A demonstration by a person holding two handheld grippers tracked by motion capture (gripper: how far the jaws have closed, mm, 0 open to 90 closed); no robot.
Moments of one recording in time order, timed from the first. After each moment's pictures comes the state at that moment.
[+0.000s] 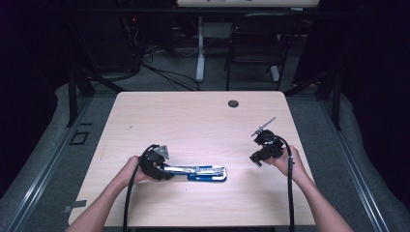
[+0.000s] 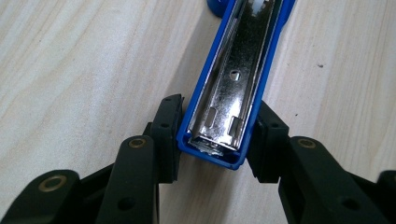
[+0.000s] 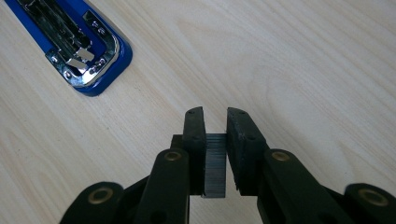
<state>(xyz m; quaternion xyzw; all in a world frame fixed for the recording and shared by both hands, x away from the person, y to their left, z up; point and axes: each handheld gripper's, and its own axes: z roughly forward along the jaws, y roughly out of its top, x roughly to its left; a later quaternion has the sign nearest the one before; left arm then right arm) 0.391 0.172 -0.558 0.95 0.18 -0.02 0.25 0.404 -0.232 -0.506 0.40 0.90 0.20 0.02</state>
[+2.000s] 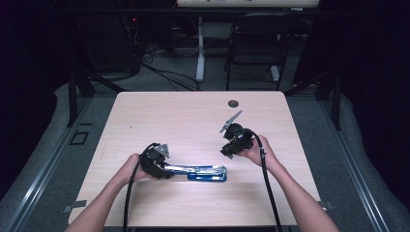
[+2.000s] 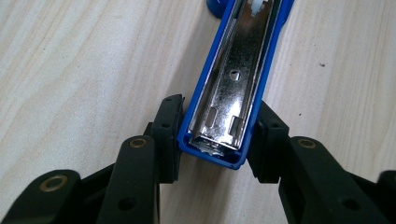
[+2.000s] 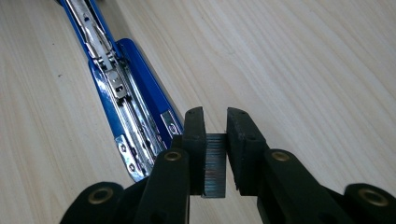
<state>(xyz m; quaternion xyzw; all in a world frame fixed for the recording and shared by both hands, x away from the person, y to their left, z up) 0.397 0.172 -0.557 0.96 0.16 -0.02 0.25 0.423 -0.142 -0.491 0.27 0.93 0.25 0.03</state>
